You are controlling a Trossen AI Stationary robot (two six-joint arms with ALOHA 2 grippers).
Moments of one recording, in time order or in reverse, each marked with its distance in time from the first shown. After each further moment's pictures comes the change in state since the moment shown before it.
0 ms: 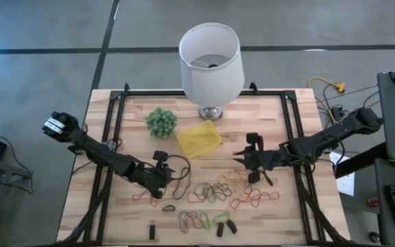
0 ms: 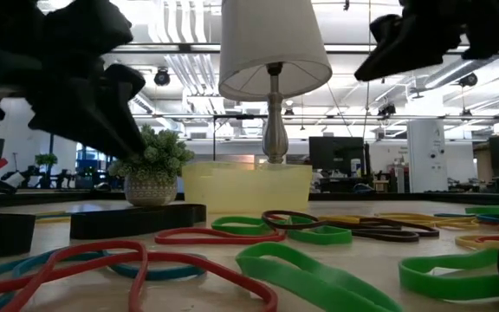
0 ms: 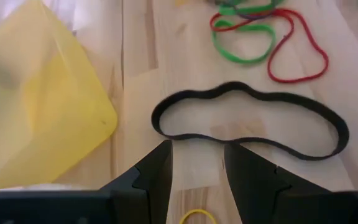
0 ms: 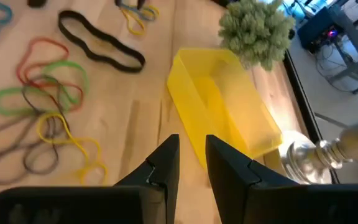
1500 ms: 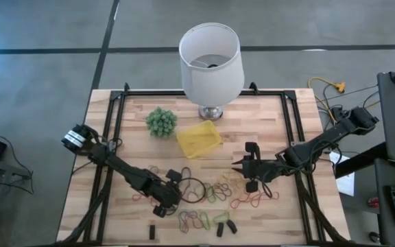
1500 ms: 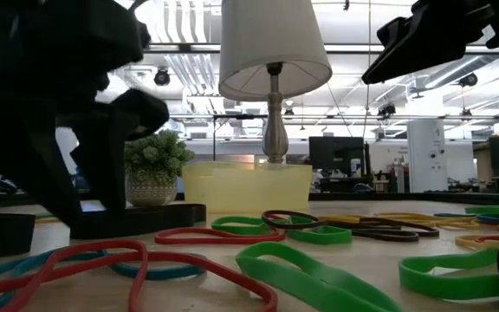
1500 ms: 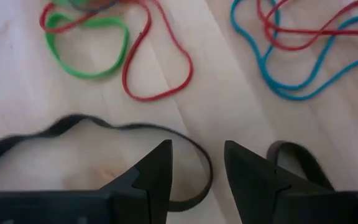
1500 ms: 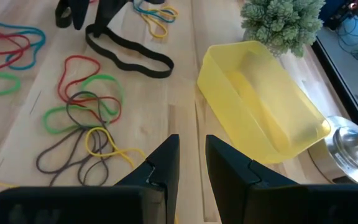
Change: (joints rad) left arm -0.043 0.329 0.240 -0.062 0.308 0.005; right arm 0.103 0.101 0.016 0.028 0.042 0.224
